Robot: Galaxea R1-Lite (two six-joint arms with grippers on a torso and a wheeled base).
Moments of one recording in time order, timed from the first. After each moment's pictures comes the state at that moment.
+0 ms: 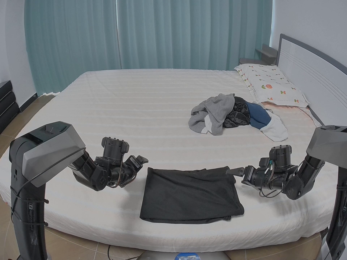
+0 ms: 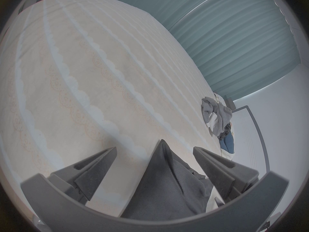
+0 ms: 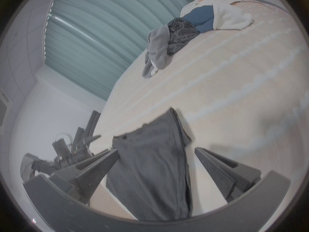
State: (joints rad) left arm -0.32 2.35 -1.07 -0.59 -0.04 -1.01; right arm 0.22 2.26 -0.74 -0.98 0.37 0.68
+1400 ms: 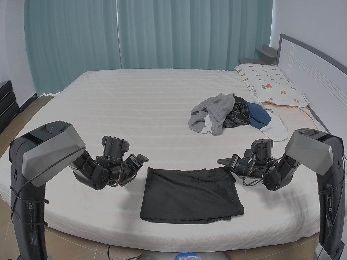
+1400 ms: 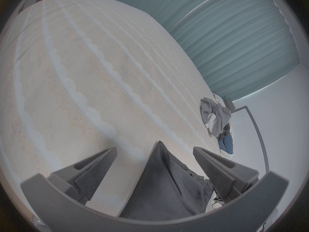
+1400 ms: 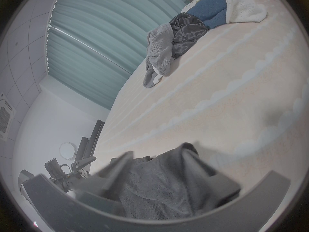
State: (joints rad) left arm -0.32 2.35 -1.08 -0.59 -0.04 -1.01; right arm 0.24 2.48 -1.05 -0.95 0.34 0.75
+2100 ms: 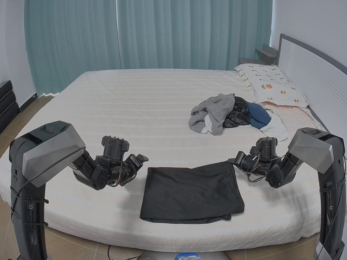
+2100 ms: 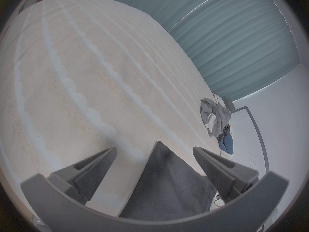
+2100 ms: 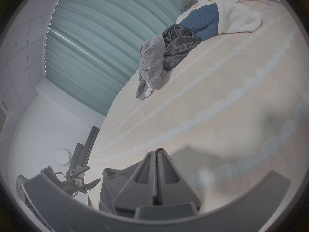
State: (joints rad) left arm -0.32 2.35 -1.08 -0.59 -0.04 -1.01; right arm 0.19 2.49 -1.08 -0.95 0.30 0.74
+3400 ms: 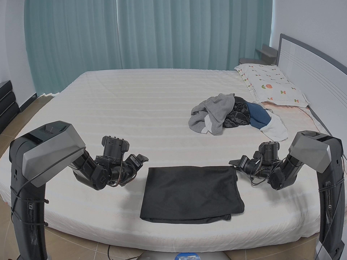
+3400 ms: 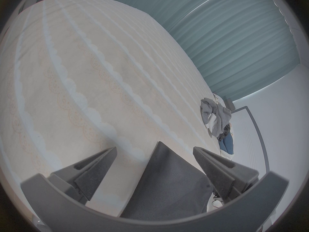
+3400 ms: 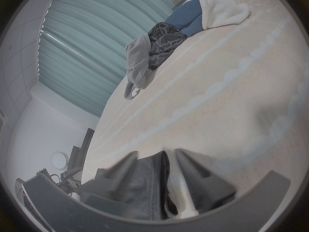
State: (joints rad) left arm -0.32 2.35 -1.08 -0.59 -0.04 -1.01; right arm 0.15 2.51 -1.06 -0.95 0.31 0.75
